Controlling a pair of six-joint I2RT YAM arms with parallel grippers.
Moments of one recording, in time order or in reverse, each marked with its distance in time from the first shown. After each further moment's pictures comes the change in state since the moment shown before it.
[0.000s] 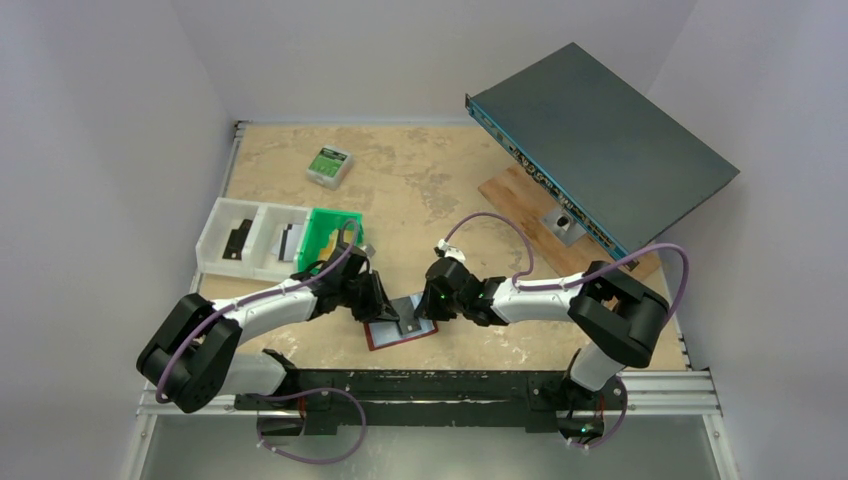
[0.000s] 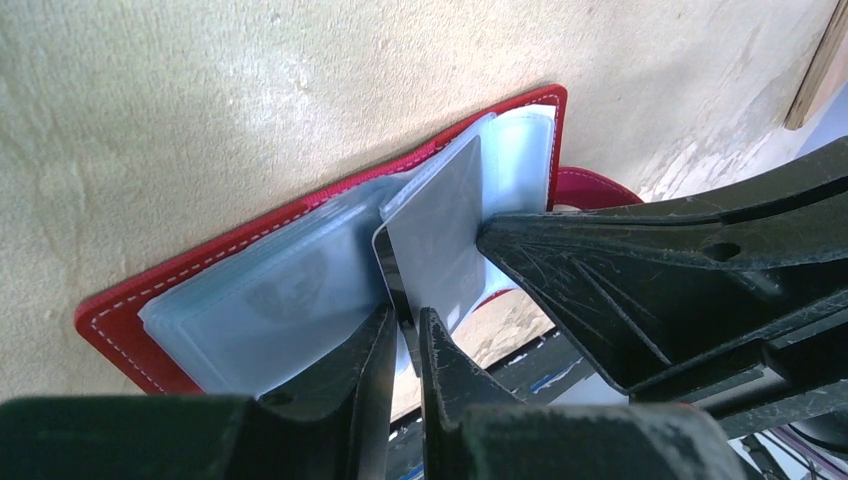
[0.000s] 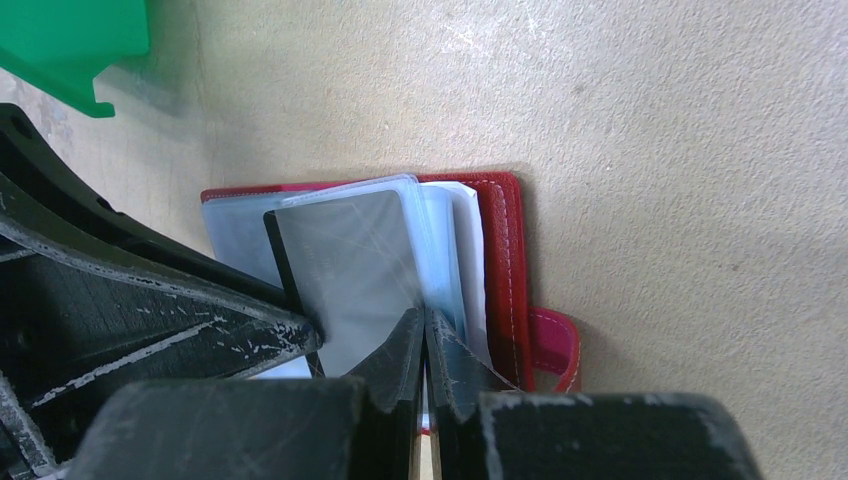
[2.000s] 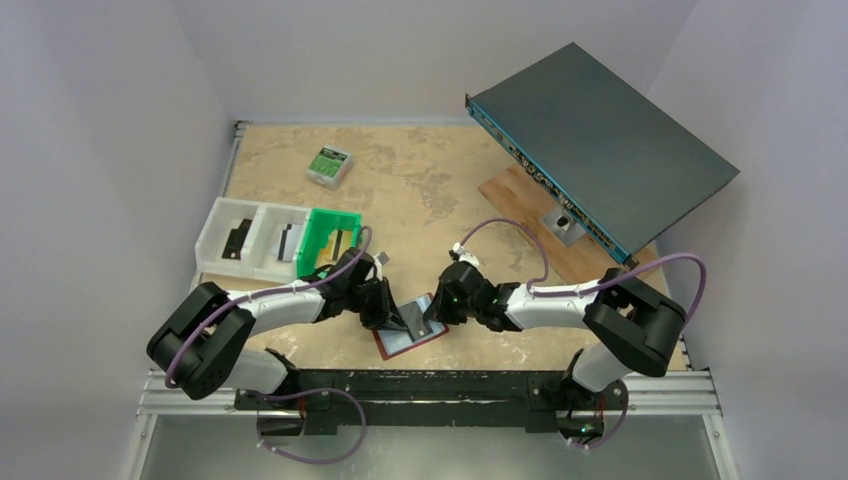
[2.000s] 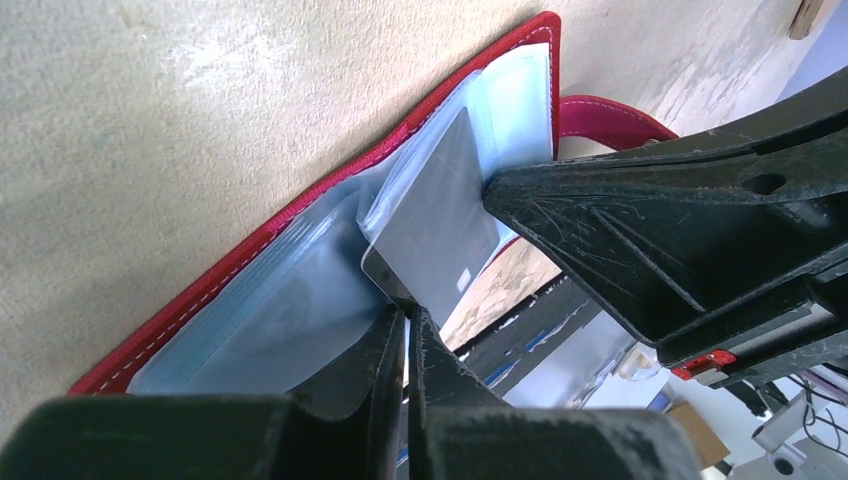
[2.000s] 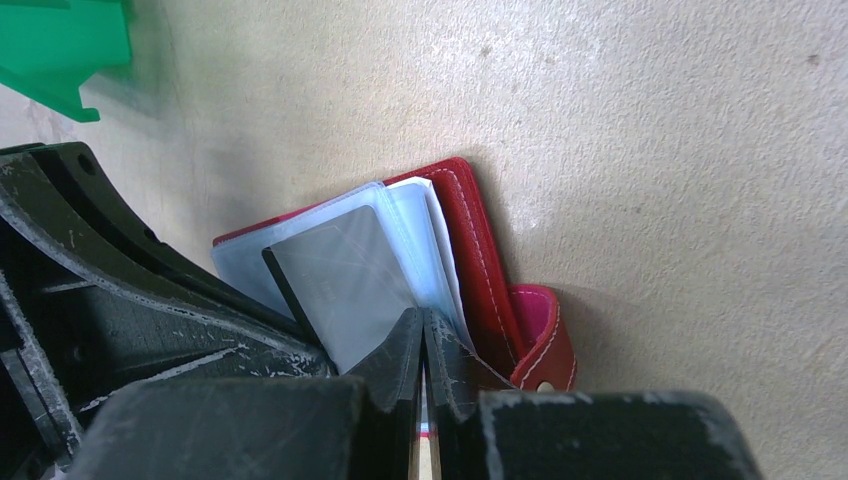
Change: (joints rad) left arm -0.051 0.073 -0.021 0.097 0.119 0.010; right arm -0.032 -0.094 -0.105 0.030 0.000 0.046
